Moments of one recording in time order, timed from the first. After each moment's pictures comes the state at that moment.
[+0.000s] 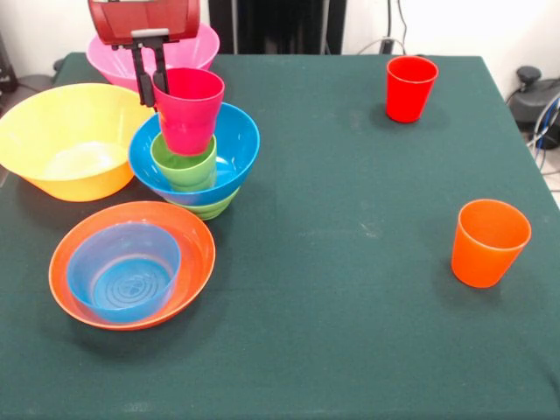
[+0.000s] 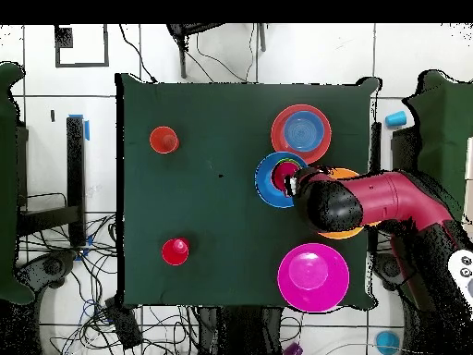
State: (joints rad) arm -1.02 -0.73 0.85 1.78 -0.80 0.65 1.70
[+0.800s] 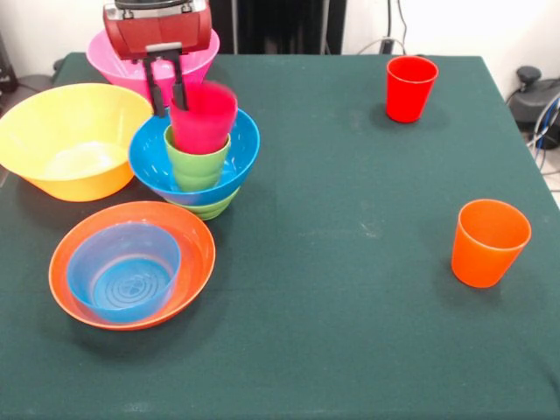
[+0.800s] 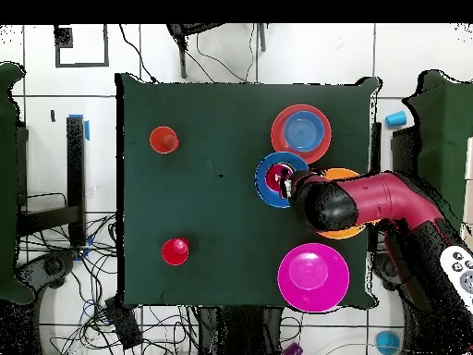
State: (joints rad) arm -1.03 -0.69 0.85 1.78 -0.80 0.65 1.70
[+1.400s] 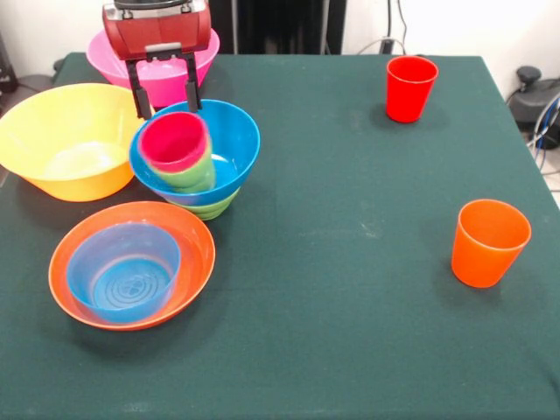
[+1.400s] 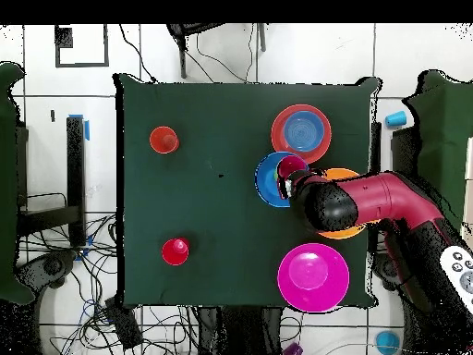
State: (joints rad) arm -1.03 -0.69 0.85 1.78 -0.81 0.65 1.70
